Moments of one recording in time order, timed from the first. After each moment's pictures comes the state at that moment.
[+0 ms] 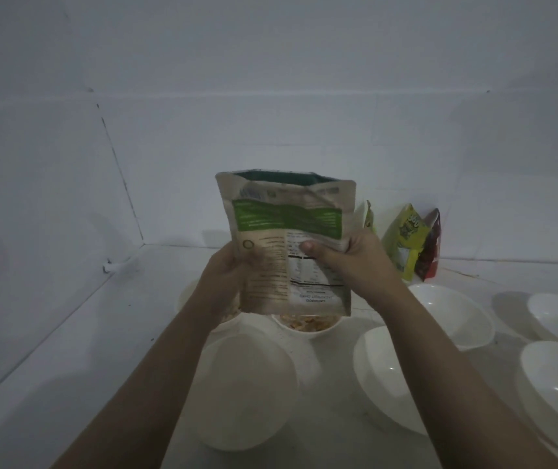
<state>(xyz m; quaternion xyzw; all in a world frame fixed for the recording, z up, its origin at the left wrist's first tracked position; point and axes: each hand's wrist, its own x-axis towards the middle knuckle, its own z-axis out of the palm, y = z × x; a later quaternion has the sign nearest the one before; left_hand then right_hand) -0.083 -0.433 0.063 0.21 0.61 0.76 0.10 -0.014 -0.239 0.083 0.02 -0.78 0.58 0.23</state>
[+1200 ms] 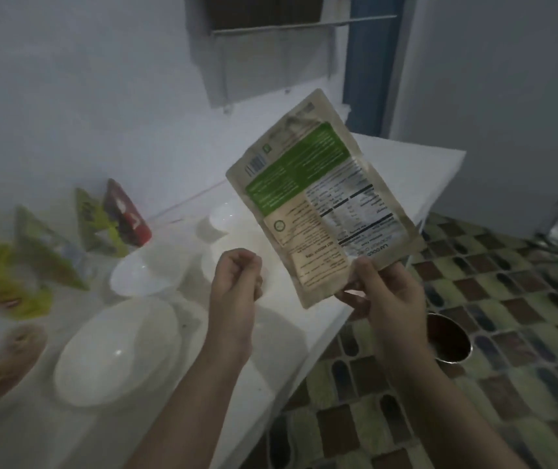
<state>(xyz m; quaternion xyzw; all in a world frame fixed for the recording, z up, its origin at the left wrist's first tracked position) 0.208 -0.192 0.022 0.33 0.55 0.68 0.35 0.380 -0.169 0.019 -0.41 -0.44 0.54 0.59</state>
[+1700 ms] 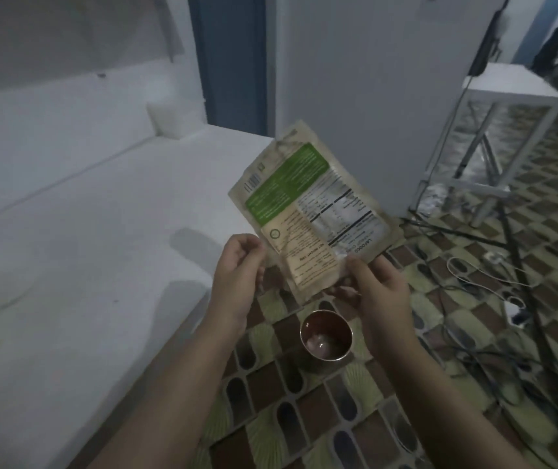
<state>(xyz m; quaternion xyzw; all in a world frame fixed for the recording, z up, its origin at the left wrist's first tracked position) 0.492 0.040 -0.008 0.44 0.52 0.55 0.48 0.664 0.013 -0.016 -0.50 -0.34 0.48 0.64</state>
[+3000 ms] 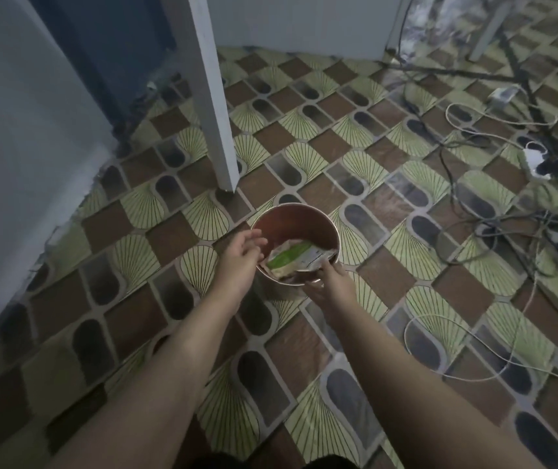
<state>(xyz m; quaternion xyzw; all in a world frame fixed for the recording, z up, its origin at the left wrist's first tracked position) 0.624 0.243 -0.571 0.50 0.62 0.27 0.55 0.776 0.193 -0.633 -0.66 -0.02 0.55 0.51</state>
